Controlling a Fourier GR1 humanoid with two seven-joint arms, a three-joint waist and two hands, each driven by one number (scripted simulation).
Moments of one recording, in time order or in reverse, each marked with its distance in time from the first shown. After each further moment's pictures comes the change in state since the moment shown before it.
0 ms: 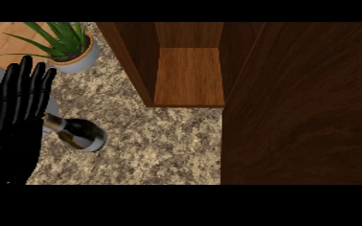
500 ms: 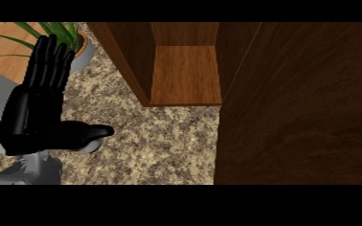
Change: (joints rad) left arm -0.179 -0.044 0.060 0.195 0.043 0.074 0.159; right arm 0.197 0.013 0.170 -0.152 -0.060 0.118 0.022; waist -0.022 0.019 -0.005
